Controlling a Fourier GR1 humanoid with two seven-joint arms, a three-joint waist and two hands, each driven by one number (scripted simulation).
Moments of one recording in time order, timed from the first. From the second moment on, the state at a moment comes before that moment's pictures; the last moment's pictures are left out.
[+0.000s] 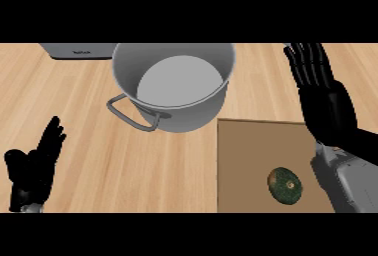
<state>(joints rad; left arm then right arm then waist) 0.07 0.50 -0.21 -1.62 0.22 0.44 0.20 -0.38 -0.31 0.16 -1.62 -0.28 -0.10 -0.24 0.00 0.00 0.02</state>
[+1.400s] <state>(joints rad) -0.02 0.34 -0.33 -1.64 0.44 0.11 0.20 0.07 -0.80 0.28 -2.05 0.31 -0.08 0.77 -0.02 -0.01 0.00</state>
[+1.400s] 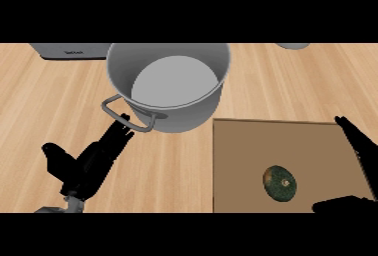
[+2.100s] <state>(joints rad) -0.03 0.30 -0.33 -1.65 0.41 0.08 0.22 -0.08 -0.69 0.32 -2.24 0.22 0.04 1.15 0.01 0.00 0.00</state>
